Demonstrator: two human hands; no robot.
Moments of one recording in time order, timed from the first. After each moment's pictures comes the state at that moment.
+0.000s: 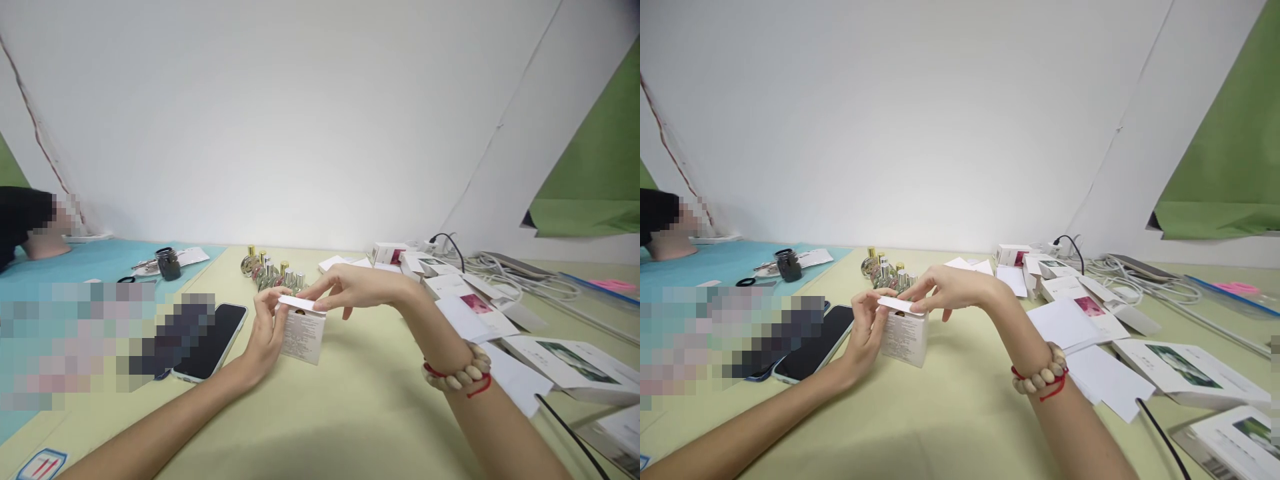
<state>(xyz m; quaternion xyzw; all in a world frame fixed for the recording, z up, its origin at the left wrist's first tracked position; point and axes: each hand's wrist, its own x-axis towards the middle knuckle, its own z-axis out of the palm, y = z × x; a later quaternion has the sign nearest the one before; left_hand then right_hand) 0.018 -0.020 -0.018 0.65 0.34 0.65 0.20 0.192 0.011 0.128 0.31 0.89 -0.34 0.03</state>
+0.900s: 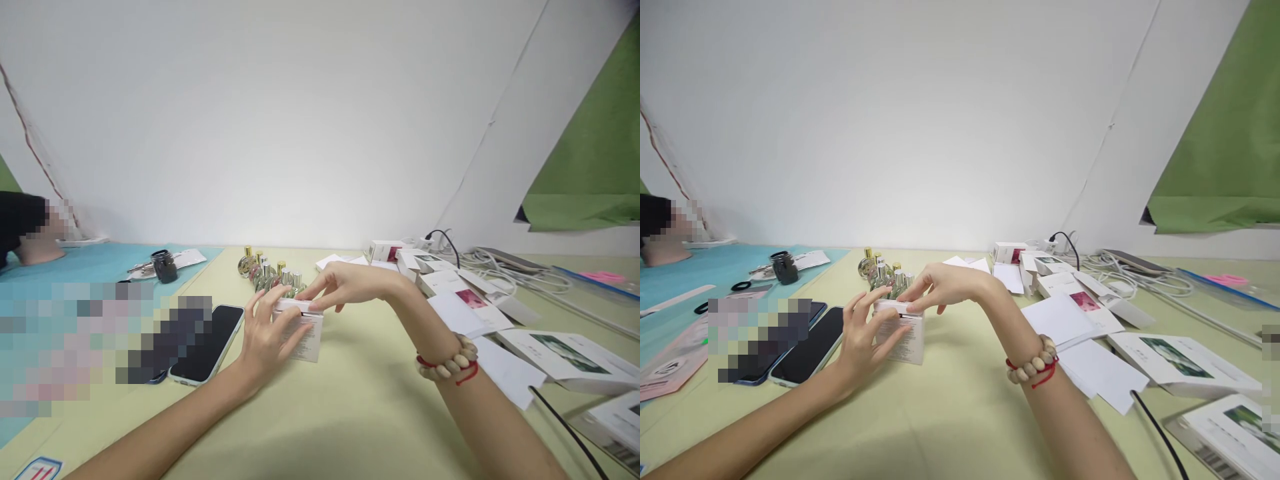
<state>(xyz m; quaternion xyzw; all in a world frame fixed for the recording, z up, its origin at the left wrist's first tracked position) 0.016 -0.033 -0.004 0.73 0.38 0.49 -0.27 0.194 0.017 0.125 0.30 0.88 -0.37 0.02</state>
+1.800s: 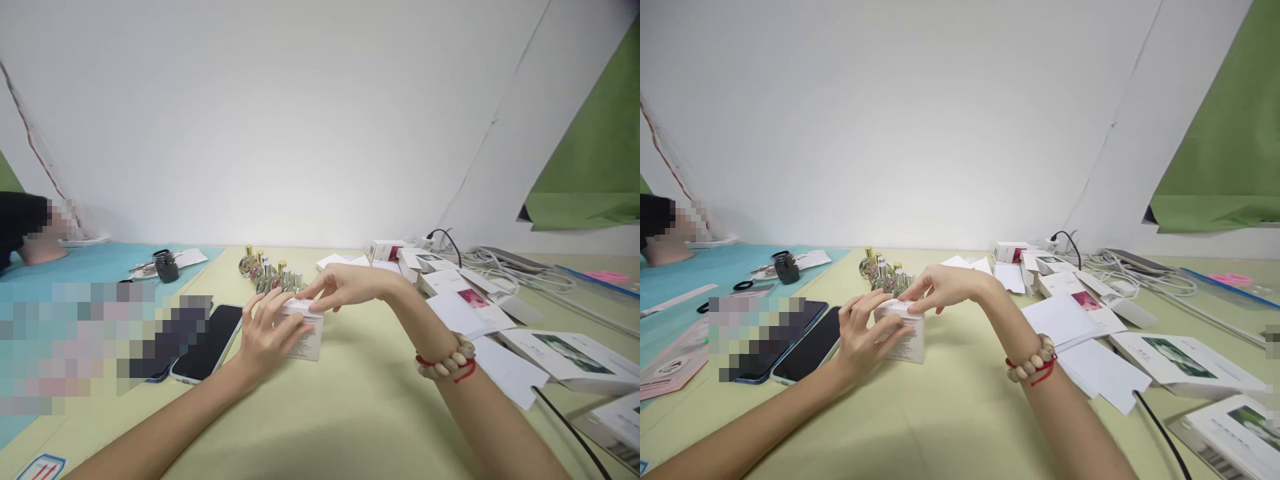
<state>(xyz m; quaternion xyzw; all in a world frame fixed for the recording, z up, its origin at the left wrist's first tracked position) 0.011 -0.029 -0.004 0.72 0.33 0.49 -0.36 0.193 0.021 0.120 0.29 0.88 -0.37 0.03</state>
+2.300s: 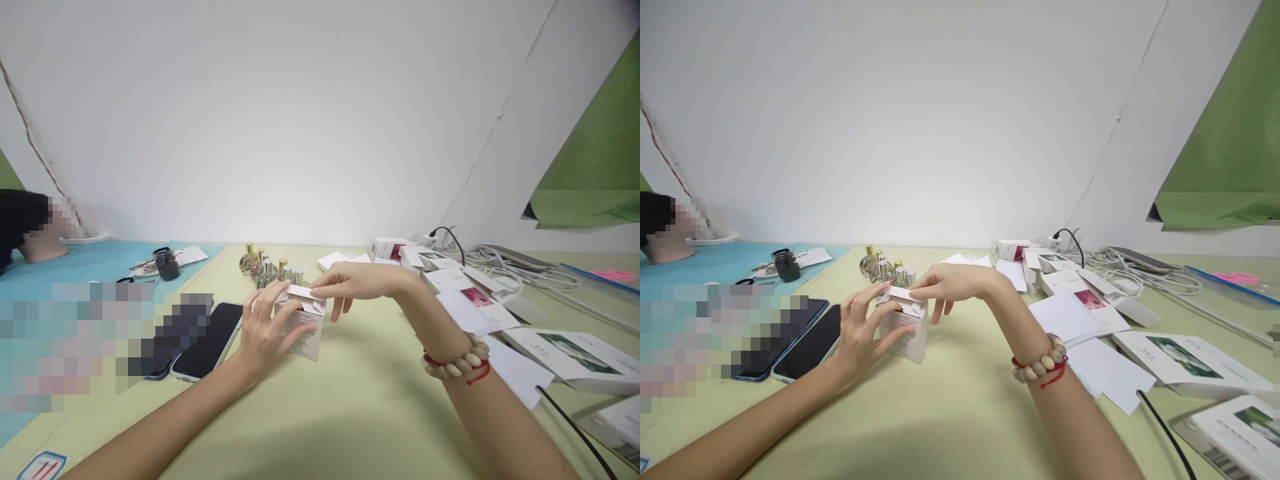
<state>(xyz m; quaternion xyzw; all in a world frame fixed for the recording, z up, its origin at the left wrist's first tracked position) 0.009 -0.028 -0.005 0.73 0.37 0.47 -0.32 0.197 0.018 0.125 0.33 0.85 -0.40 0.05</state>
